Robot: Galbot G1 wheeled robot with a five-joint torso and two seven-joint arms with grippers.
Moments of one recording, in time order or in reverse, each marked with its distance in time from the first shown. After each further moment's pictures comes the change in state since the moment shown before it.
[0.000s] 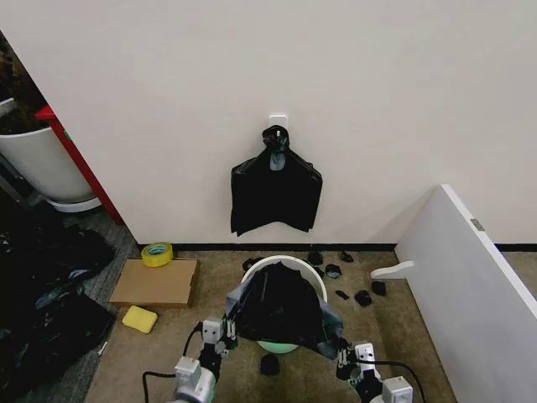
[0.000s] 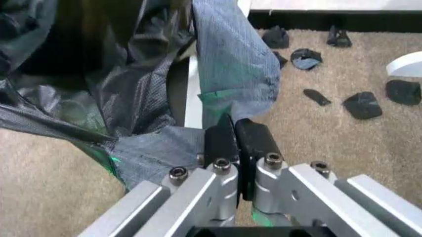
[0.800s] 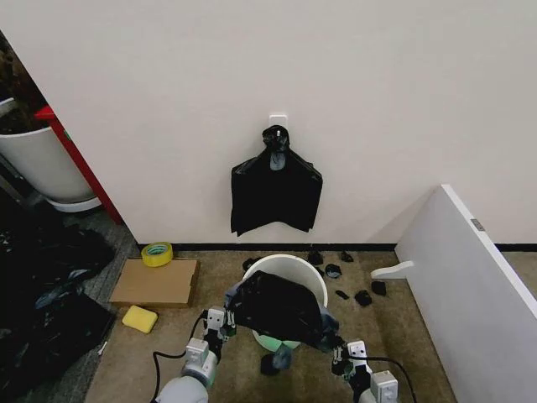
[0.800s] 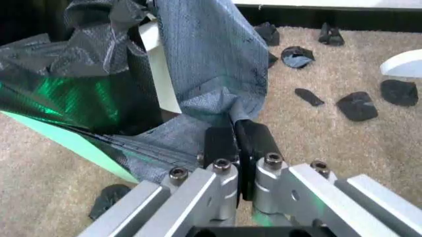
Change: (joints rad) left arm -0.205 -0.035 0.079 0.166 -0.020 0.052 -0.029; right arm 0.085 0.031 -0.018 -0.127 -0.026 0.046 0.004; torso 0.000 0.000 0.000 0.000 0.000
